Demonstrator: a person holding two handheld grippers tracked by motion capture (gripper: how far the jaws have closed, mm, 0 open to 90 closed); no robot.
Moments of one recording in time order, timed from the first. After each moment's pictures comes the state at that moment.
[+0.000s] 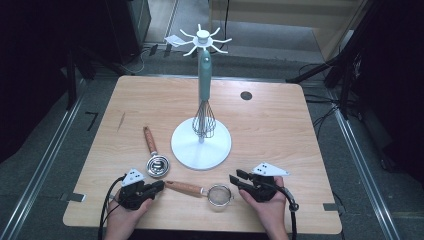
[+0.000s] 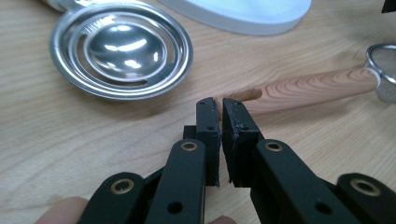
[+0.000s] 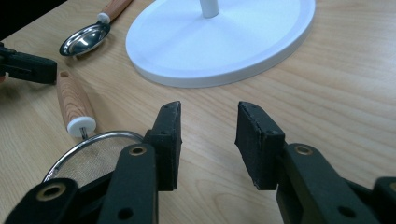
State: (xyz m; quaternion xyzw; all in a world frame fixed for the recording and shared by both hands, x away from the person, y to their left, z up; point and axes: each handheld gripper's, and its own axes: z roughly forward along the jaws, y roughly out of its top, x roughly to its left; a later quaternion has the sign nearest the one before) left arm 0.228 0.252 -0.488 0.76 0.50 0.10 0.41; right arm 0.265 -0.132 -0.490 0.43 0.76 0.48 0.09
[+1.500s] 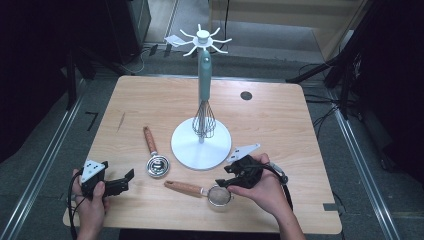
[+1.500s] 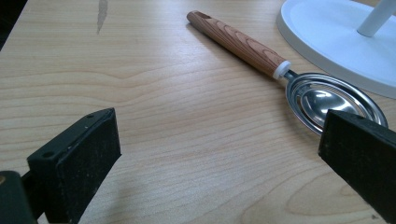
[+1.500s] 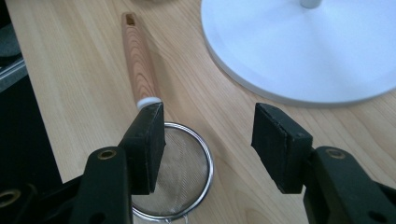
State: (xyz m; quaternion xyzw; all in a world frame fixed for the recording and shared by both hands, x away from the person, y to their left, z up) left arm 0.243 0.342 -0.484 0.67 0.56 0.26 0.41; right arm 0.292 -0.085 -0.425 0.28 0.90 0.34 0.02
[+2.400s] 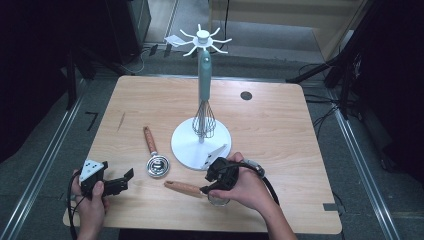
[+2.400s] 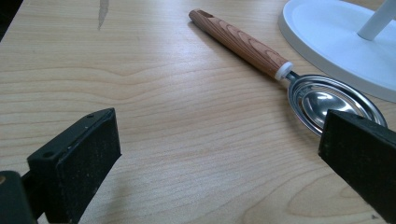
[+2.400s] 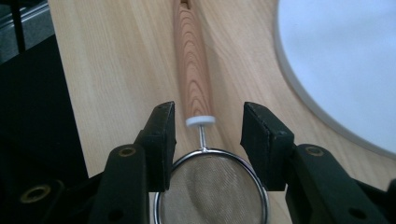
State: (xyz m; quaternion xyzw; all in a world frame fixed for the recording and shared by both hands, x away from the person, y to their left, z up) left arm 0.244 0.344 -0.484 0.67 0.56 0.25 0.41; right arm 0.293 -0.028 -0.430 0.20 0.94 0.28 -0.03
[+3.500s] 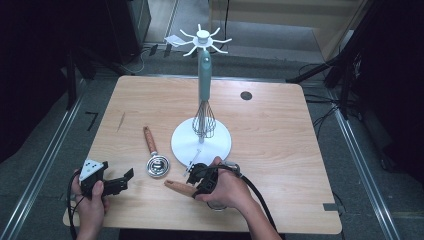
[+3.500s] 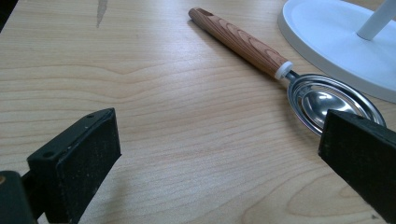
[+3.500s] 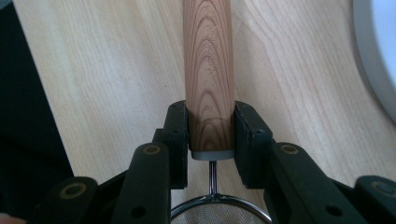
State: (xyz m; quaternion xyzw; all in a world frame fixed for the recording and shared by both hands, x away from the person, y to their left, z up) left arm 0.245 0.345 -0.484 0.67 0.56 0.24 0.41; right arm 0.295 0.020 -0.460 0.20 0.96 0.17 -0.06
